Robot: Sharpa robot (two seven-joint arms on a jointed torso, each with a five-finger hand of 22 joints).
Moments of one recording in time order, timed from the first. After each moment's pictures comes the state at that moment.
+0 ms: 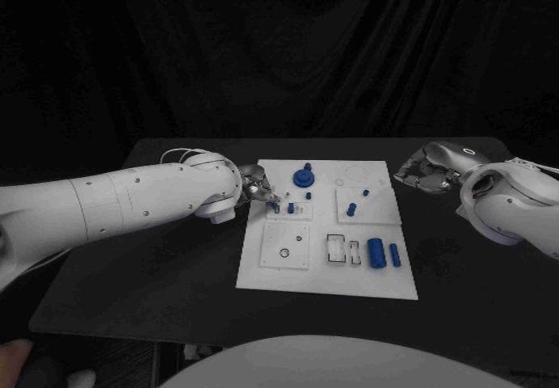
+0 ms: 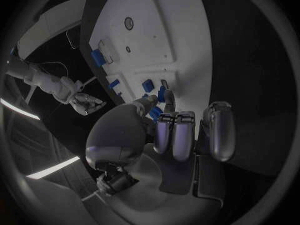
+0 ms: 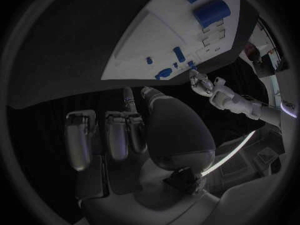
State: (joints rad) left arm 1.26 -0.65 -0.21 1.32 -1.01 -0.02 -0.39; left_hand 1.02 0.02 0.45 0.11 0.23 0.91 0.04 0.27 1.31 1.47 -0.02 1.57 1.31 1.47 -0.07 1.57 1.31 0.05 1.47 0.04 1.37 1.31; right arm 1.32 -0.95 -0.25 1.49 -1.44 -0.40 -0.22; right_hand 1.27 -0.01 0.22 0.26 0.33 0.97 0.10 0.08 0.28 1.46 0.01 1.56 1.31 1.47 -0.05 1.56 1.31 0.01 1.47 0.07 1.57 1.31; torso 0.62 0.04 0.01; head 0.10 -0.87
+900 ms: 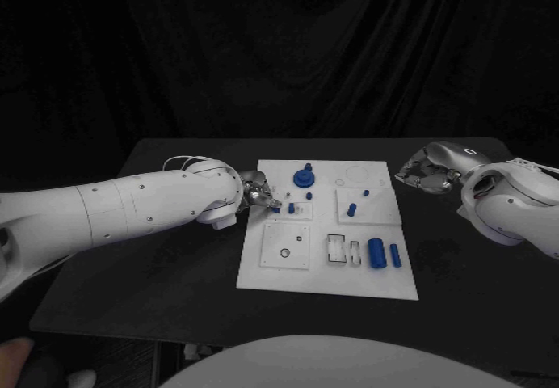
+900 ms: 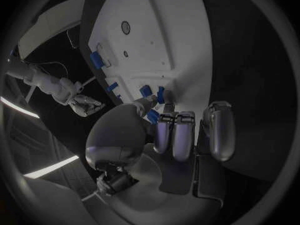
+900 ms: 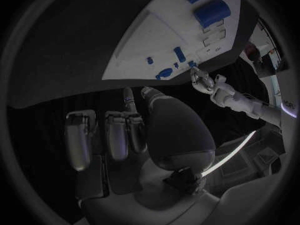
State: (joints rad) left arm 1.24 -0.65 -0.21 1.31 -1.01 -0.04 -0.38; left_hand 1.01 0.03 0.44 0.12 0.24 0.91 0.04 0.27 1.31 1.47 -0.02 1.57 1.31 1.47 -0.07 1.57 1.31 0.05 1.47 0.04 1.37 1.31; right arm 1.32 -0.95 -0.25 1.48 -1.44 -0.40 -0.22; right_hand 1.27 -0.01 0.22 0.26 0.33 0.97 0.10 0.08 0.28 1.46 0.01 1.56 1.31 1.47 -0.05 1.56 1.31 0.01 1.47 0.07 1.57 1.31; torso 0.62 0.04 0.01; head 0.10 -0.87
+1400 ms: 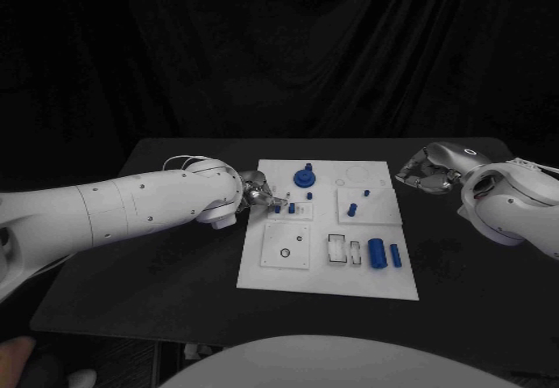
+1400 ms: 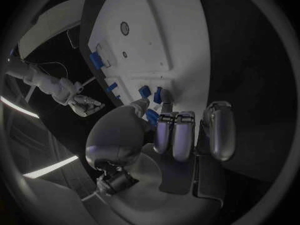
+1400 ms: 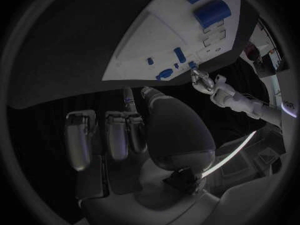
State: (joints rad) left arm 1.23 -0.65 -0.21 1.30 -1.01 -0.02 -0.38; left_hand 0.91 0.01 0.25 0.24 0.09 0.92 0.05 0.22 1.31 1.47 -0.02 1.57 1.31 1.47 -0.07 1.57 1.31 0.05 1.47 0.04 1.36 1.31; right arm 1.32 -0.95 -0.25 1.48 -1.44 -0.39 -0.23; right_hand 1.27 -0.01 0.22 0.26 0.33 0.97 0.10 0.08 0.28 1.46 0.01 1.56 1.31 1.47 -0.05 1.56 1.31 0.01 1.47 0.07 1.57 1.31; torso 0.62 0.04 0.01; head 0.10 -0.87
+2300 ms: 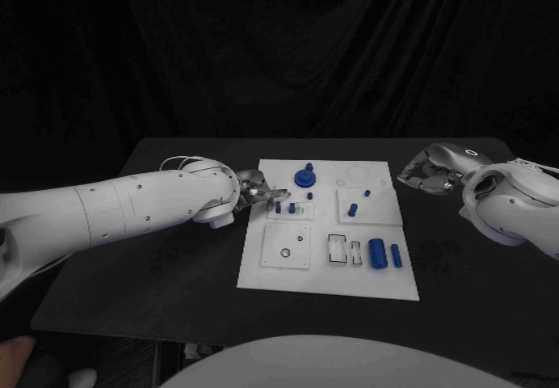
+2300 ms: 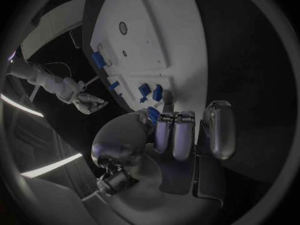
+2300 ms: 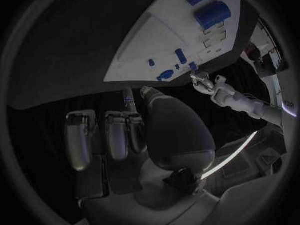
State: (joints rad) left arm 1.23 -0.66 -0.21 1.28 -1.01 -0.05 -0.29; left_hand 0.83 0.20 0.03 0.29 0.20 0.91 0.06 0.26 1.31 1.46 -0.02 1.57 1.31 1.46 -0.07 1.57 1.31 0.05 1.47 0.04 1.35 1.31; right arm 1.32 -0.95 -0.25 1.48 -1.44 -0.38 -0.24; right_hand 1.28 -0.01 0.23 0.25 0.34 0.97 0.10 0.08 0.28 1.46 0.01 1.56 1.31 1.47 -0.05 1.56 1.31 0.01 1.47 0.07 1.57 1.31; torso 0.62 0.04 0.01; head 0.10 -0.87
